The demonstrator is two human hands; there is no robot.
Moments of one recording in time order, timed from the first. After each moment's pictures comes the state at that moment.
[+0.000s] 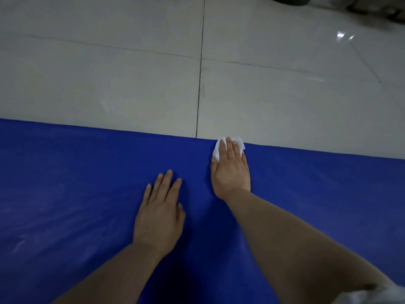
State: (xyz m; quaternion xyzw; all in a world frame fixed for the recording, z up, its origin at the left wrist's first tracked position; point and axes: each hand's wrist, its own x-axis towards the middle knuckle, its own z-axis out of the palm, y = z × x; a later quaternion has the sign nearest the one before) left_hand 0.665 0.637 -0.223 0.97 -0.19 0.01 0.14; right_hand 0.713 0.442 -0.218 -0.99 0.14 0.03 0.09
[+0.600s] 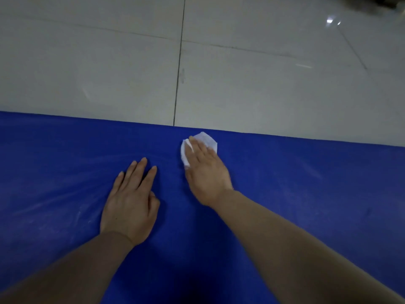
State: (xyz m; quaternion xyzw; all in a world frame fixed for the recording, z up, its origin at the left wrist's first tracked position) left_hand 0.677 0.630 -0.231 0.97 -0.20 -0.01 0.11; right_hand 0.689 0.437 -0.213 -1.00 -0.07 0.03 0.04
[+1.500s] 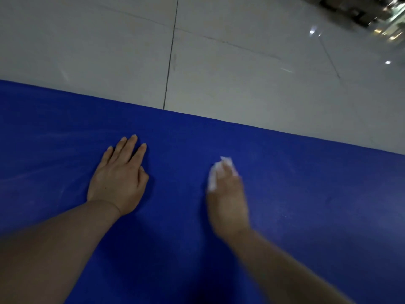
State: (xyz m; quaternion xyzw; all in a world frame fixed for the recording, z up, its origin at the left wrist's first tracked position) left_hand 0.680 0.630 -0.230 0.97 -0.21 -0.01 0.11; right_hand 0.572 0.414 -0.216 -1.00 0.09 -0.01 0.01
